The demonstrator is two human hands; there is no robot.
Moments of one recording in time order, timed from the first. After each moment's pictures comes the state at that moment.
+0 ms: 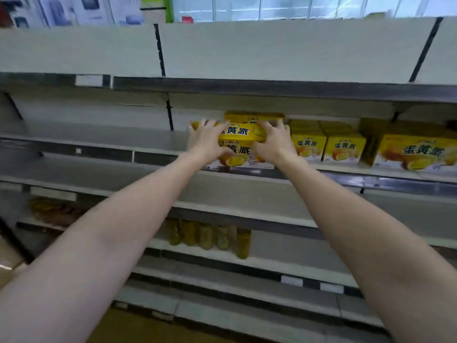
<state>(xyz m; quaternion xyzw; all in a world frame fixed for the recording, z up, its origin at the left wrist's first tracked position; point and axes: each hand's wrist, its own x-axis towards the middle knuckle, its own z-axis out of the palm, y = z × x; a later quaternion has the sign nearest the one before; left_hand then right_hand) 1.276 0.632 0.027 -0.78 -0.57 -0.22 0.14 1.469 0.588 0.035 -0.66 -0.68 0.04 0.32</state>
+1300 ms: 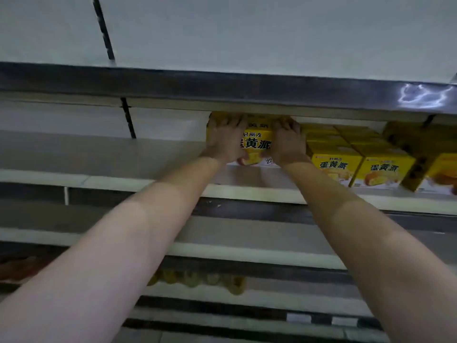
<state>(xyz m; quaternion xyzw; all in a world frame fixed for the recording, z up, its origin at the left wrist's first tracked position) 1.355 0.865 -0.006 -0.83 -0.49 -0.19 0.17 1.516 0.815 0.001 -0.76 -0.62 -0.13 0.16</state>
